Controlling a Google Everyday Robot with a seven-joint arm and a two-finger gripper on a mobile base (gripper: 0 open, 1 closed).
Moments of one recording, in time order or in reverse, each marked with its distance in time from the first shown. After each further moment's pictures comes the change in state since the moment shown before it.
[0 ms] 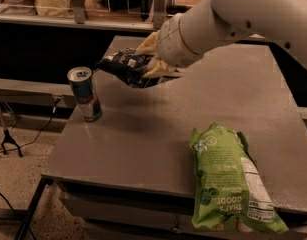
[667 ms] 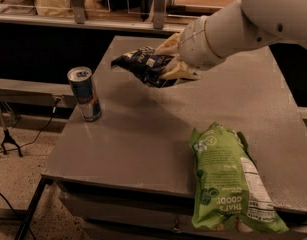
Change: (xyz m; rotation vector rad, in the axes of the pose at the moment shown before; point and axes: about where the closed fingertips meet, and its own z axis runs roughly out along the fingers) arm 0.031 0.008 -0.025 0.024 -0.003 0.071
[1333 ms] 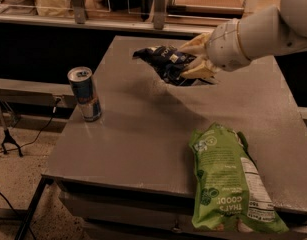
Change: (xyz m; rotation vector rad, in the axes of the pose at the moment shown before) arm 0.047 -0.003 -0.028 0.015 -0.072 0.160
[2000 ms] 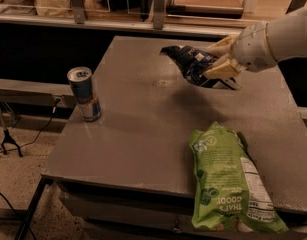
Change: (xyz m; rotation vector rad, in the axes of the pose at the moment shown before) arm 0.054 -0.010 -0.034 0.019 0.024 0.212
